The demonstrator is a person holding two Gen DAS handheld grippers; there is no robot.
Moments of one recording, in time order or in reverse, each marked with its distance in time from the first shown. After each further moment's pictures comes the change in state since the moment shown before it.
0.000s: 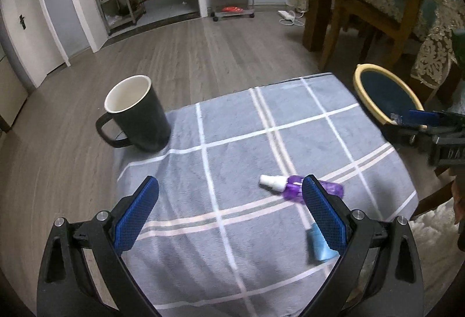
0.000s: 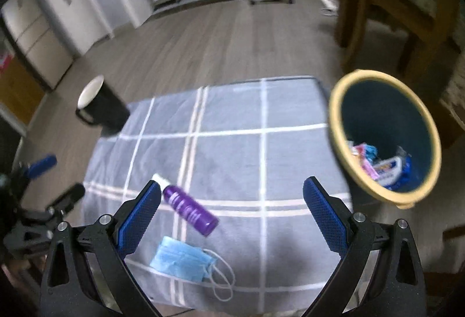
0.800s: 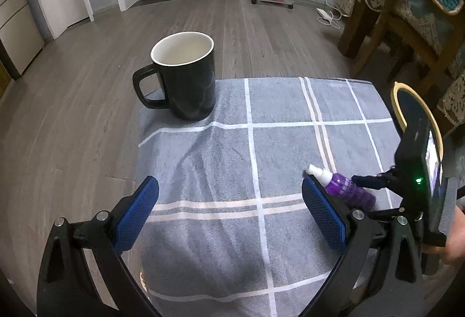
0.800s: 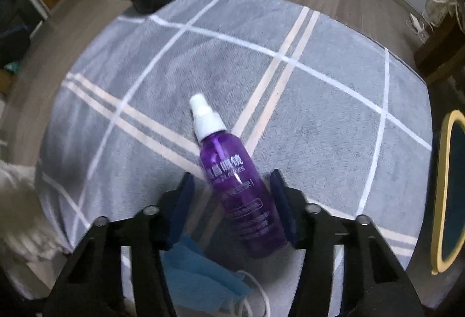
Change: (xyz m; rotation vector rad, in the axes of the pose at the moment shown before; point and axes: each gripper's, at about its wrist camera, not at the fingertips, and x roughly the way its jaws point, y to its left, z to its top) left arm 0.022 0.062 -0.014 -0.198 0.095 0.031; right arm 0.120 0.073 -0.036 -0.384 0.288 0.019
